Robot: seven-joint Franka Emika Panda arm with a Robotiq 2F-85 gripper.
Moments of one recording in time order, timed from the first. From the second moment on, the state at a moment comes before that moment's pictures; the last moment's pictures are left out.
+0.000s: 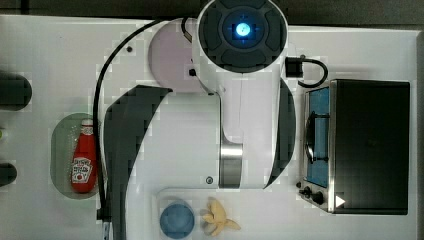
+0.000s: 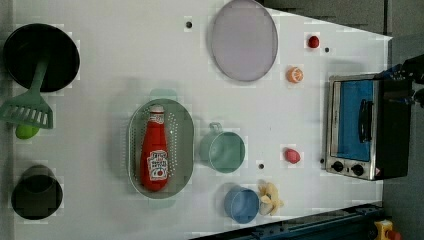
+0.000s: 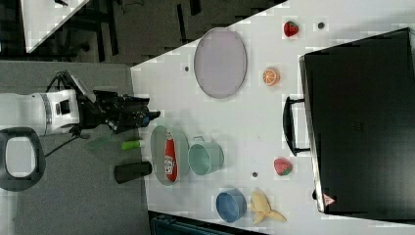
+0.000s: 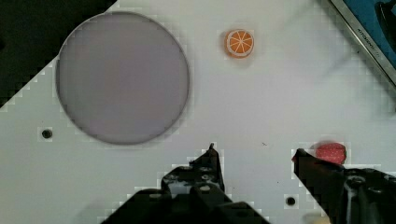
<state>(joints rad) -0.03 0.04 0.02 -1.74 -0.01 0.20 -0.05</state>
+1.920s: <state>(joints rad) 0.06 0.24 0.78 -2.04 -0.07 0.58 0.05</state>
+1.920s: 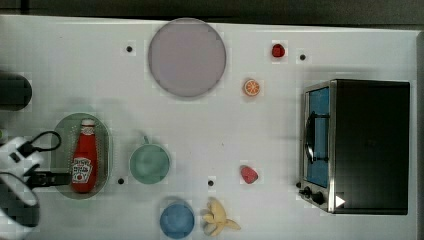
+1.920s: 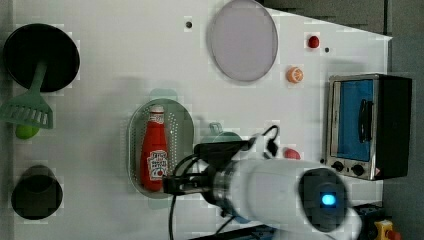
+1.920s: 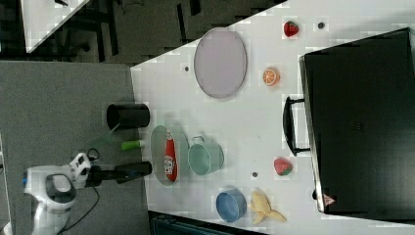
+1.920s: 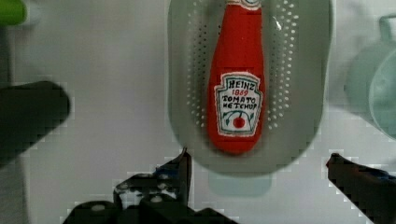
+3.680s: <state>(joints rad) 0.08 0.61 0.64 -2.20 -0.24 1.10 0.17</state>
